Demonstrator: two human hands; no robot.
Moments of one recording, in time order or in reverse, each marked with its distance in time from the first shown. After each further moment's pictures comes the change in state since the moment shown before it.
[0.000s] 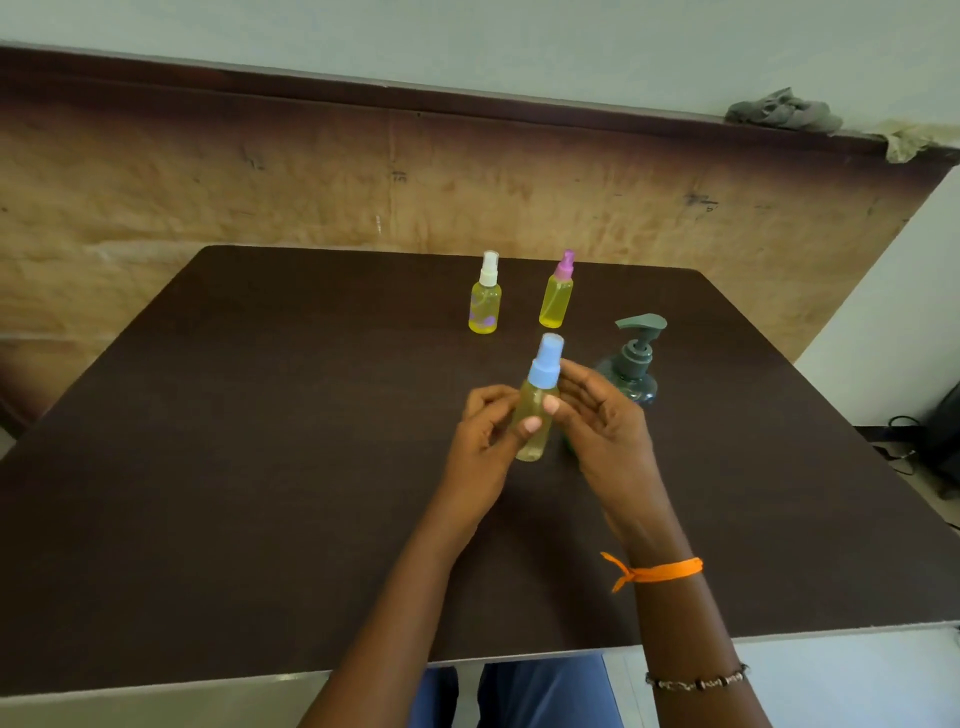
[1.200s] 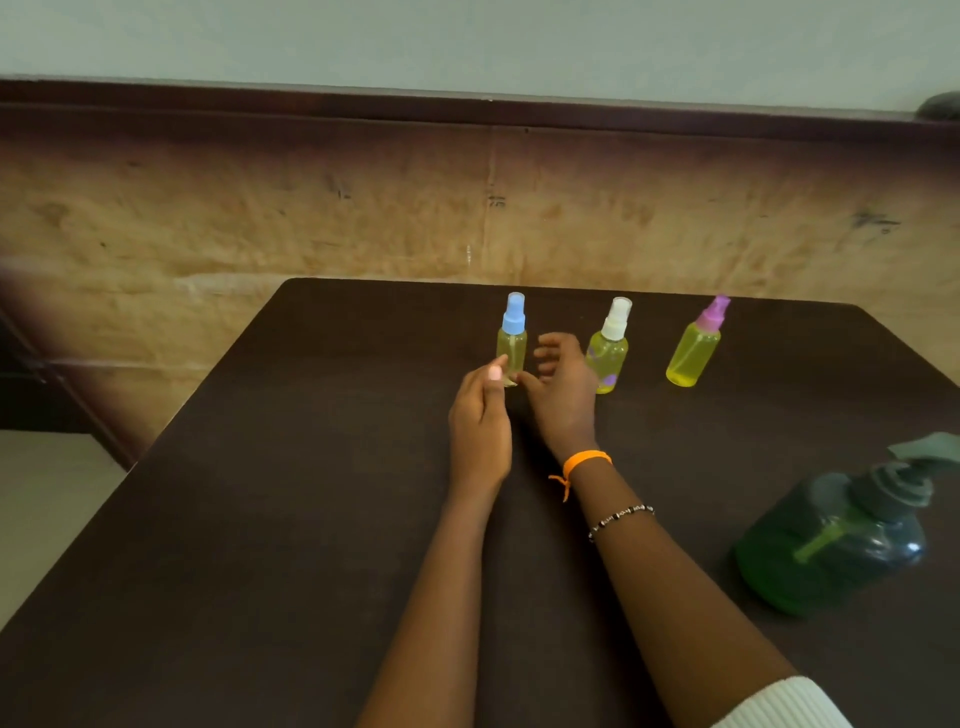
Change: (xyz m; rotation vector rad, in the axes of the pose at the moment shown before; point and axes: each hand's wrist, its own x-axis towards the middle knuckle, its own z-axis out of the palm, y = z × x) left_hand 0.126 -0.037 -0.113 0.276 0.428 0.010; right_hand 0.190 0.115 0.134 -0.496 0.156 -0.040
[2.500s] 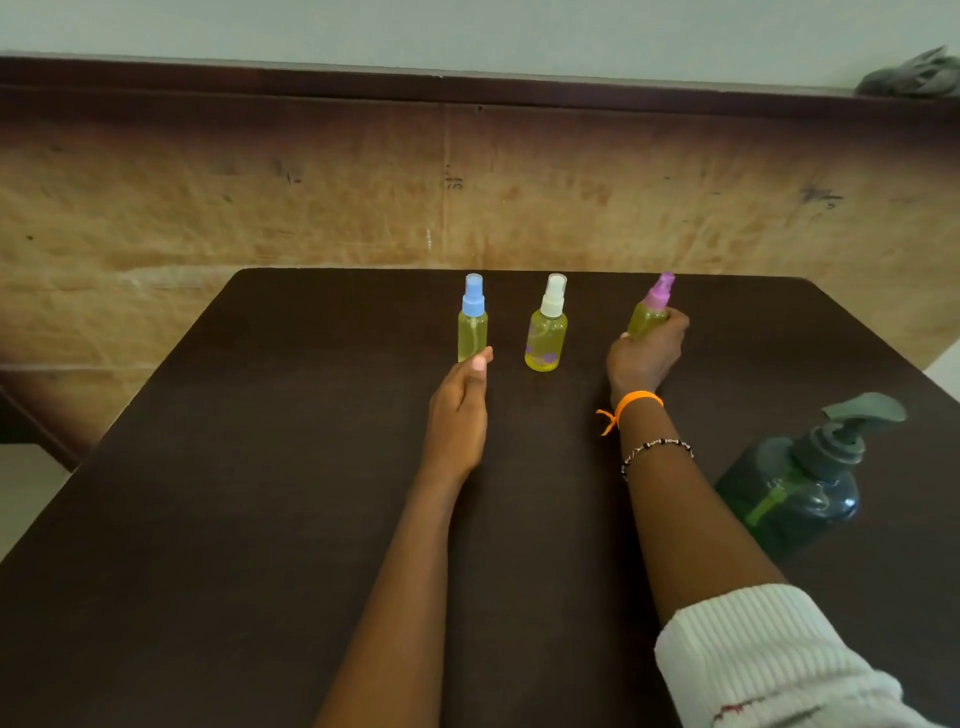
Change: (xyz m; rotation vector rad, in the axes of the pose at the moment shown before) left_hand -0.006 0.007 0.004 0.044 -0.220 -0.070; right_hand 0.055 0.045 -0.080 -0.029 0.505 0.341
